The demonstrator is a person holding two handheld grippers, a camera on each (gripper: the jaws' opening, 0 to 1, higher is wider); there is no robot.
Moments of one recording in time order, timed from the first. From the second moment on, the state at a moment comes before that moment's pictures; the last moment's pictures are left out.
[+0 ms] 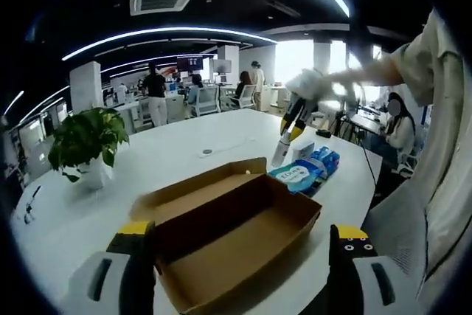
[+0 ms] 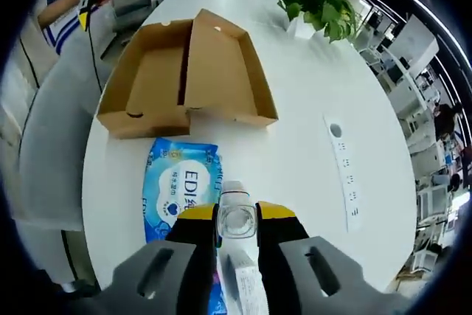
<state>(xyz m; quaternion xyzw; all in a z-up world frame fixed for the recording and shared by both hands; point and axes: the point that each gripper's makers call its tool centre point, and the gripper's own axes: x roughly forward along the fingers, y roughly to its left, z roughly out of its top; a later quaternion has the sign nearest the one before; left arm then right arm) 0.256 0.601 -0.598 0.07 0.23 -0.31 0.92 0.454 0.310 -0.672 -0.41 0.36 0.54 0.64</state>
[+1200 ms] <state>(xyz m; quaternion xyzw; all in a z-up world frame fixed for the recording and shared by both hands) 0.246 0.623 -0.616 0.05 0.26 -0.27 0.93 0.461 0.315 -0.696 -0.45 0.38 0.55 0.59</state>
